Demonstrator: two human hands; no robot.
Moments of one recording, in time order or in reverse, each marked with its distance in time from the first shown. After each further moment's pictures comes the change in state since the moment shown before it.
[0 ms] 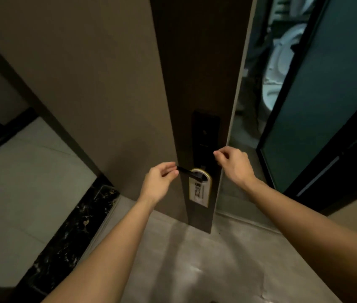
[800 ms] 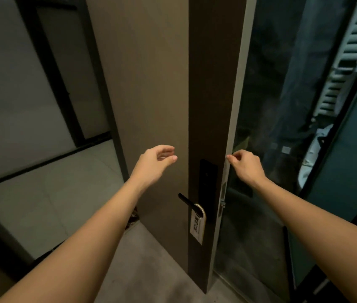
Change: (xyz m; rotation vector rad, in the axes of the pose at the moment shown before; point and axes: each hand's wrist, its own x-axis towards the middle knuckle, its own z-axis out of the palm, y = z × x) left_hand -0.154 0.195 -0.031 0.121 0.434 0.267; right_hand -0.007 -0.090 -0.179 0.005 -0.095 -0.326
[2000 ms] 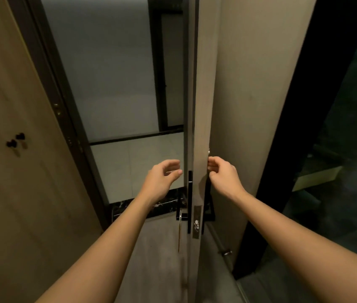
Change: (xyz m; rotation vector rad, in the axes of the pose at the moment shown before) left_hand -0.110 0.029 0.017 0.011 0.439 -0.293; right_hand -0.039 -0.066 0.052 0.305 -0.516 -0.466
